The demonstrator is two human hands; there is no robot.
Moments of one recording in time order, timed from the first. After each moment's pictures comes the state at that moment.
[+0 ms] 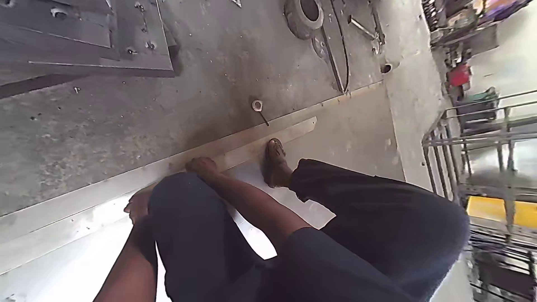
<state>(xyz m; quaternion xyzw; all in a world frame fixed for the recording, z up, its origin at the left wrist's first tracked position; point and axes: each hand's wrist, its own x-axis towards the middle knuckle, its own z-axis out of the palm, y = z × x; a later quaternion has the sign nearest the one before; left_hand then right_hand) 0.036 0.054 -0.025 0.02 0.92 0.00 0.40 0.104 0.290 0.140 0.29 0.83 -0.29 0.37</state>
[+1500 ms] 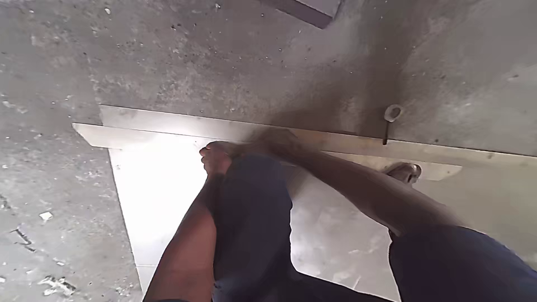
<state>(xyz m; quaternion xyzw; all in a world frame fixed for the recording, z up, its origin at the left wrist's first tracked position) 0.011 0.121 0.109 -0.20 0.86 0.03 0.47 0.053 0.327 0.093 -0.14 0.89 -0.17 0.40</state>
